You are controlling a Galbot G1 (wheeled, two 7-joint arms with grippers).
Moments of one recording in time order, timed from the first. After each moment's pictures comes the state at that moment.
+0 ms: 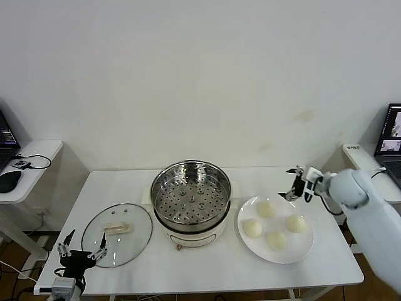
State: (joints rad) left arm 1.66 -1.43 -0.84 -2.08 0.12 0.17 0.11; right arm -0.40 0.79 -0.04 1.41 -0.34 -0.32 -1.08
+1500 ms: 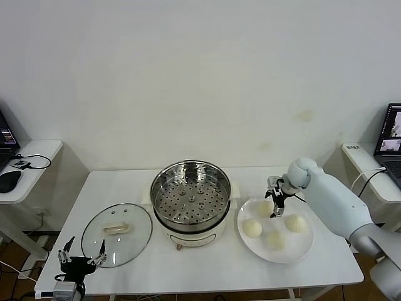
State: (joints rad) left arm 1.67 -1.45 -0.84 -2.05 0.12 0.17 0.10; right arm -0.16 1.00 -0.42 0.91 -0.38 -0.10 -1.17
